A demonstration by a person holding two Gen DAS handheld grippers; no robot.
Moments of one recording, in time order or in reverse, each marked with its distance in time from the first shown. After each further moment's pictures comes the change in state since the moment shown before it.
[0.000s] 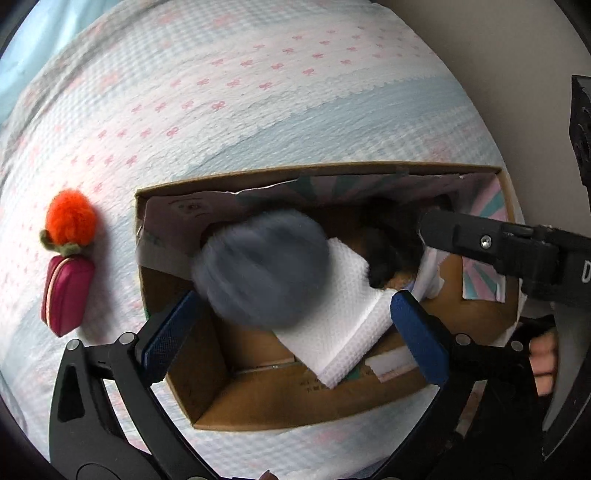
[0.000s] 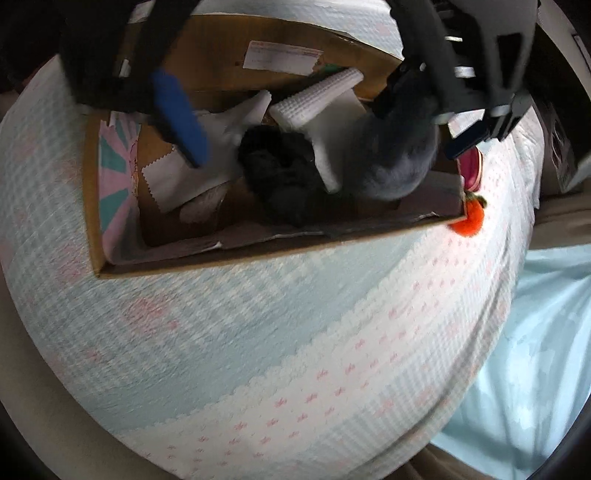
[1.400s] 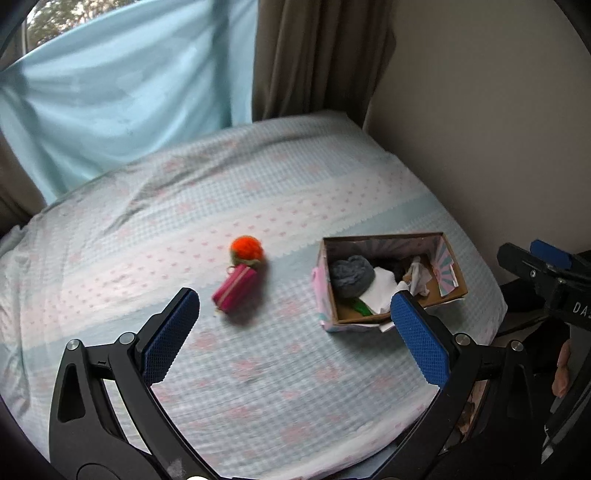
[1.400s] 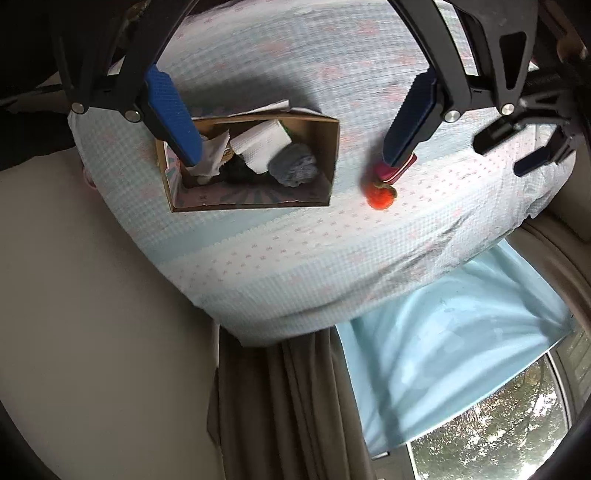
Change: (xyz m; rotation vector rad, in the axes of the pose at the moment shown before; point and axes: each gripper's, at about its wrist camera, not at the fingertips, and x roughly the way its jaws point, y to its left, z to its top) left arm -0.302 0.142 -0.202 -0.043 -0.547 0.061; right arm -0.201 0.185 -0.228 -0.250 -0.613 -0.183
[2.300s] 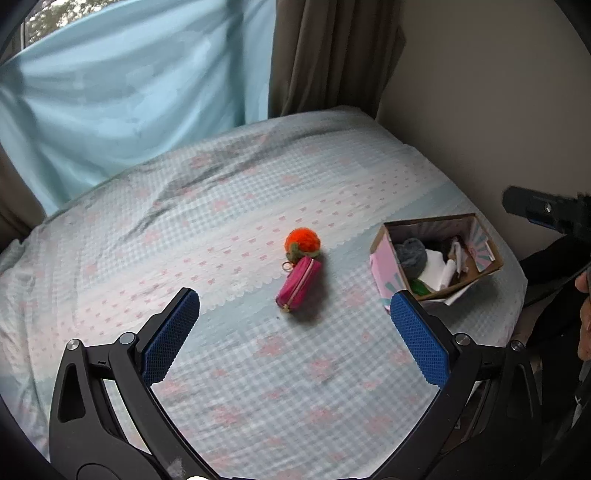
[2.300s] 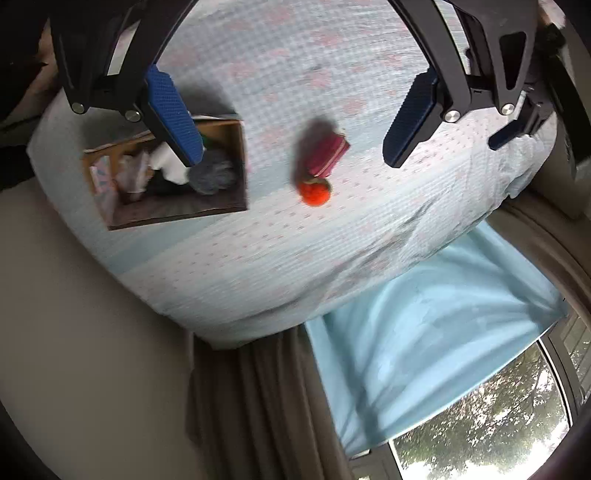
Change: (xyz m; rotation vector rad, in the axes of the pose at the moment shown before) left arm 0.034 0.135 -0.018 0.069 0.007 -0.025; right arm 0.050 0.120 0.007 0.085 0.031 0.101
